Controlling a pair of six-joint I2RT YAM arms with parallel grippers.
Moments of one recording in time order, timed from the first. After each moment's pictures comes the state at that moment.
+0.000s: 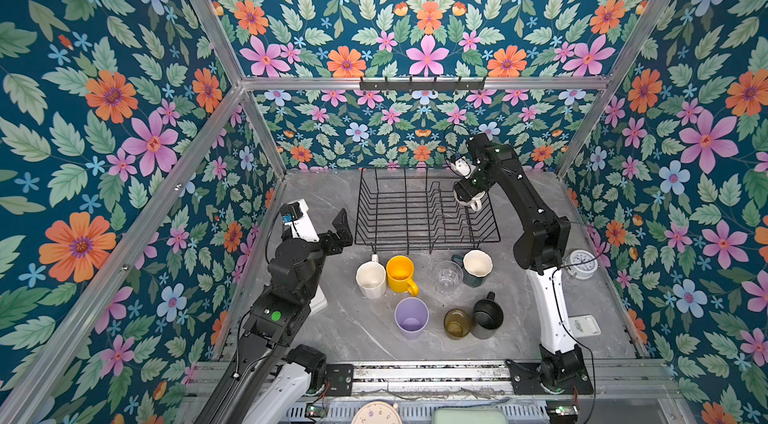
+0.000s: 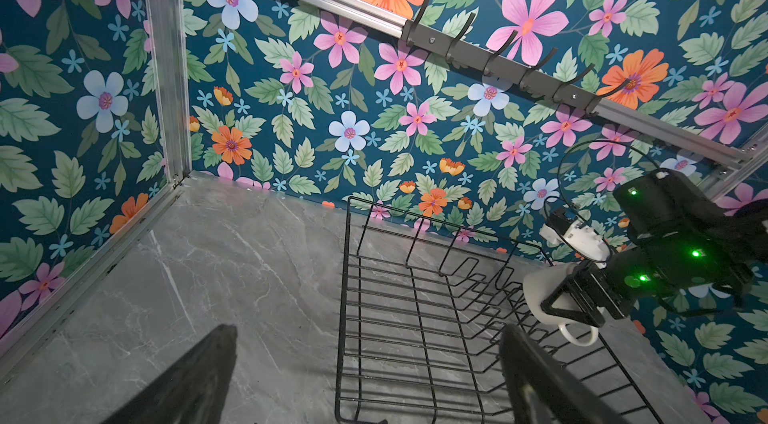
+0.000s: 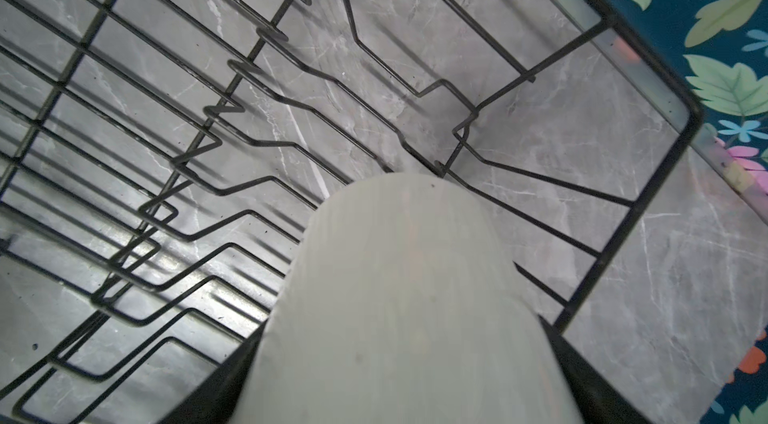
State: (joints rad) left arm -0.44 0.64 0.77 -0.23 -0.34 -0.36; right arm 0.29 2.43 2.57 -1.31 0.02 -0.36
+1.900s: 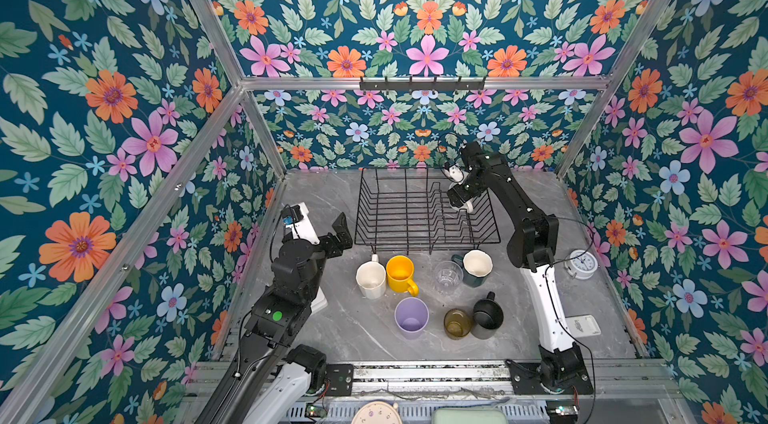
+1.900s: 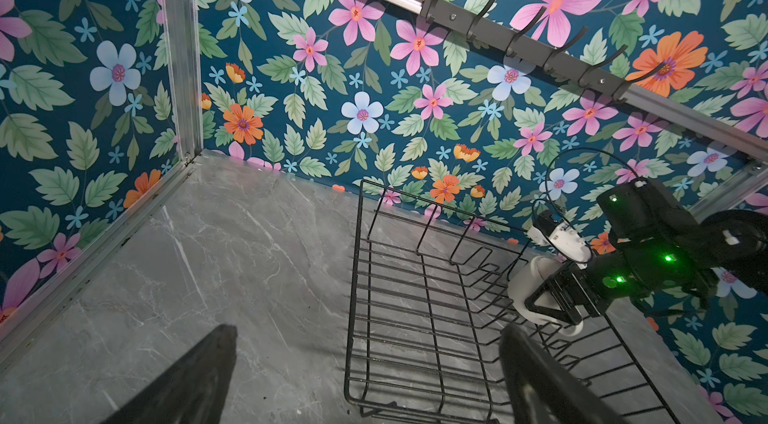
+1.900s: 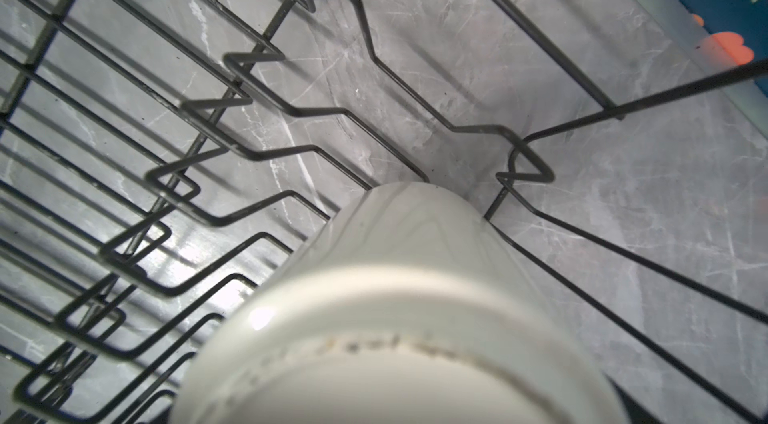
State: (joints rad) left arm -0.44 0.64 0.76 -0.27 -0.35 -0.39; right arm 0.30 2.52 2.57 -1.24 -0.02 -0.34
